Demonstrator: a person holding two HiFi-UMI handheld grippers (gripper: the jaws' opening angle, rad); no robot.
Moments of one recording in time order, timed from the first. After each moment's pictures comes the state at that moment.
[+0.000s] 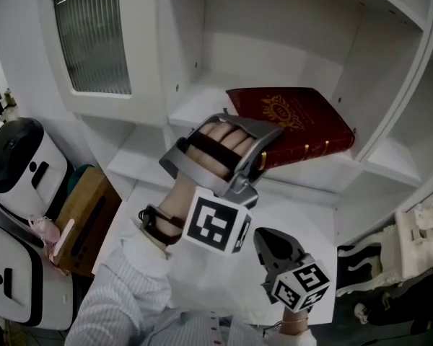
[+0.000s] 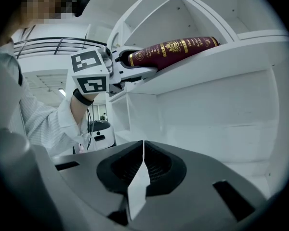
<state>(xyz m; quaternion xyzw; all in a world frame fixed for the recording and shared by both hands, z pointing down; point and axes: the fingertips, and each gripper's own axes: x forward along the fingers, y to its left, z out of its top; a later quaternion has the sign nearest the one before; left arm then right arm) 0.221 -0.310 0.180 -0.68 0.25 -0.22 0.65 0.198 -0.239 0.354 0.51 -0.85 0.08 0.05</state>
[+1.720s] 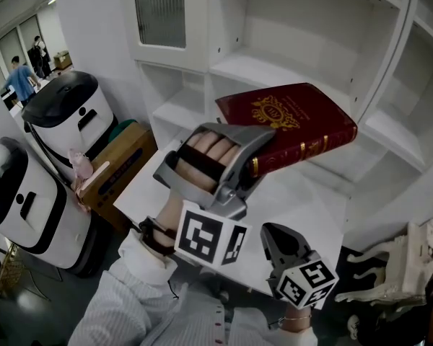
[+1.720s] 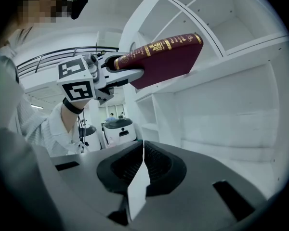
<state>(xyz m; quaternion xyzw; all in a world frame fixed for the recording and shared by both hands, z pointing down) 0.186 -0.147 0.188 -0.67 0.36 -0.28 0.58 0.204 -0.089 0.359 0.42 -0.90 0.10 0.05</state>
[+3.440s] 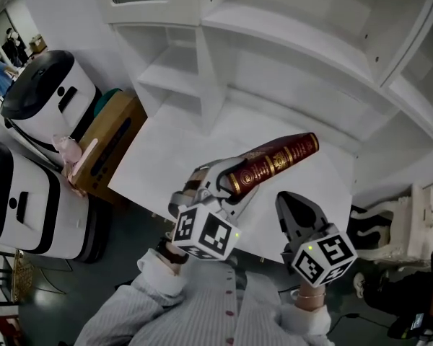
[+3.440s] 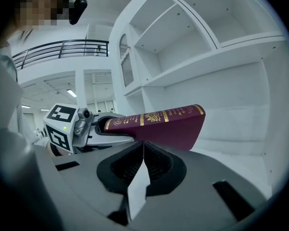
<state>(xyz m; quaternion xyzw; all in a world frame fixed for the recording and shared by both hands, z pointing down) 0.152 -0.154 0.380 -0.90 0.31 -0.23 0.20 0.203 -0.114 0.378 0.47 -0.87 0.13 0.08</state>
